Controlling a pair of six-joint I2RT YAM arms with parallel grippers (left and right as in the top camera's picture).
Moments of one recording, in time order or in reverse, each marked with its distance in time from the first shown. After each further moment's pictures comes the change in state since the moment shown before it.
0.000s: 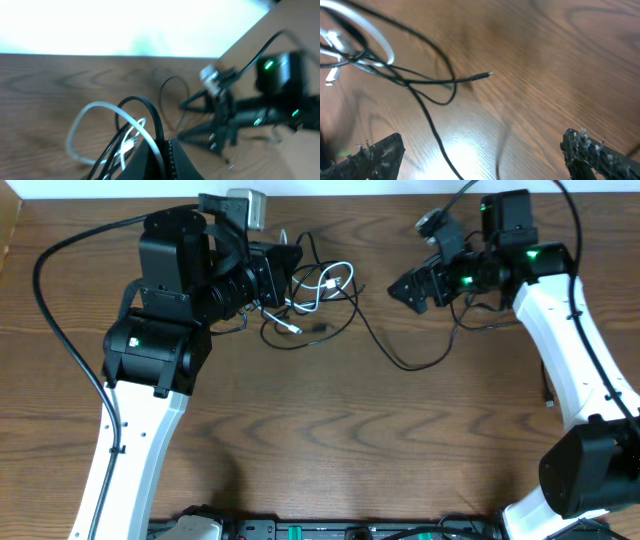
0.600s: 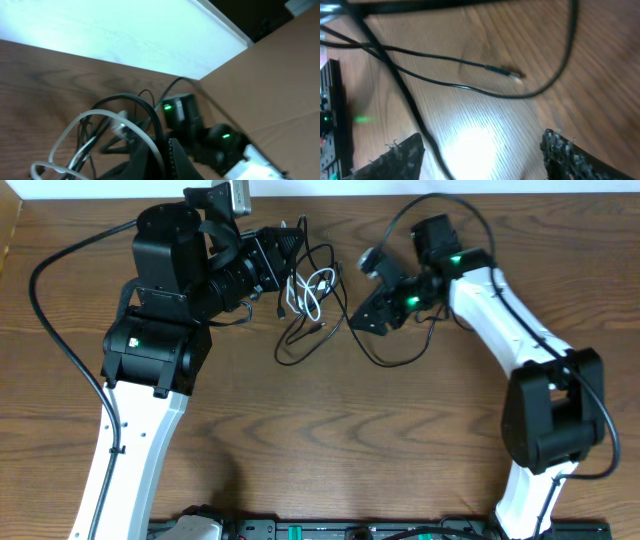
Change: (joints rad) left arm 0.000 0.000 0.000 0.087 0.009 -0.256; right arm 0.150 0.256 0.000 0.069 -0.129 -0.099
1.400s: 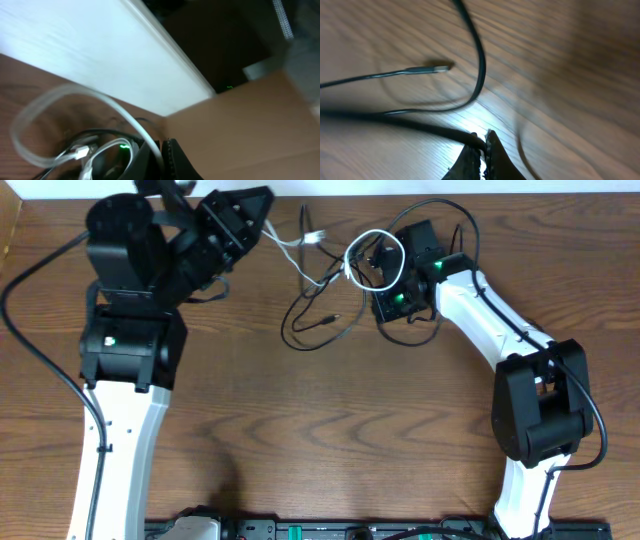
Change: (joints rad) left arm 0.128 -0.001 0.001 0.175 0.055 -0.295; right arm 0.014 0.032 -0.001 0.041 0.422 0.442
